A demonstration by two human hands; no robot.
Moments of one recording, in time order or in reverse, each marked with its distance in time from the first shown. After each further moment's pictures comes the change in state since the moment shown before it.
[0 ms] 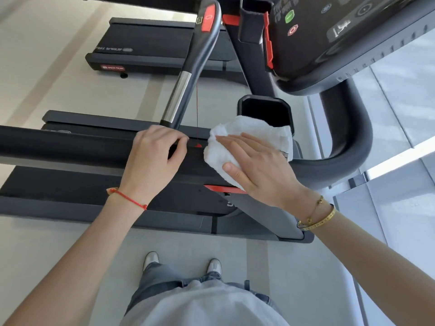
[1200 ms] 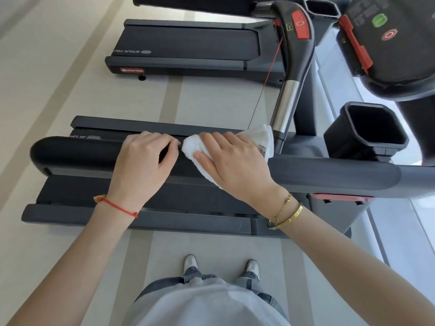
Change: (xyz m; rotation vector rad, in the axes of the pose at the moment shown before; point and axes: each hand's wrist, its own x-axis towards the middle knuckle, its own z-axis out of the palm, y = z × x) left_hand -0.030 -0.215 -0.118 0.026 0.048 0.027; right_hand 0.193 -0.192 0.095 -0.178 0.123 0.138
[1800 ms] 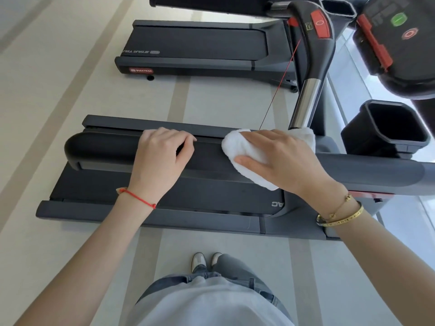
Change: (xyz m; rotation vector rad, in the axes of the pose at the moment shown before) left_hand -0.007 -0.020 -0.009 0.046 0.004 0.013; right_hand -0.011 0.023 -0.026 0.147 -0.162 0.072
